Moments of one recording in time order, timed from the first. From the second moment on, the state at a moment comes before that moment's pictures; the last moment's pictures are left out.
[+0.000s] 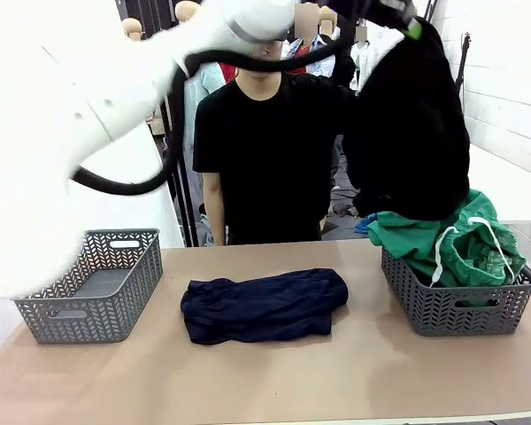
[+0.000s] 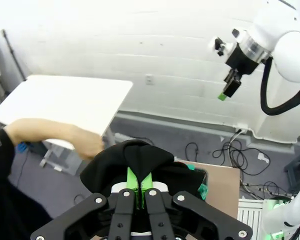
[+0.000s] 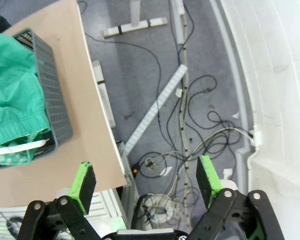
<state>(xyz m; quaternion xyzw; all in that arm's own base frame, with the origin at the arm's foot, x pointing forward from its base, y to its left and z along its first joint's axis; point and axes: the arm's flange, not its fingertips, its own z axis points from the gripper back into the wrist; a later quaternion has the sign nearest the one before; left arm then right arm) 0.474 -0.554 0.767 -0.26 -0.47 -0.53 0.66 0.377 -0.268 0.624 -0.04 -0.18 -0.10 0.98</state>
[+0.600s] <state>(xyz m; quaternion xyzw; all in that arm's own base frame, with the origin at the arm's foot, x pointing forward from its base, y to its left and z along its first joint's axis) 0.488 -0.617 0.664 -0.34 -0.45 -0.55 0.62 0.377 -0.268 0.624 -0.04 -0.18 -0.10 0.98</state>
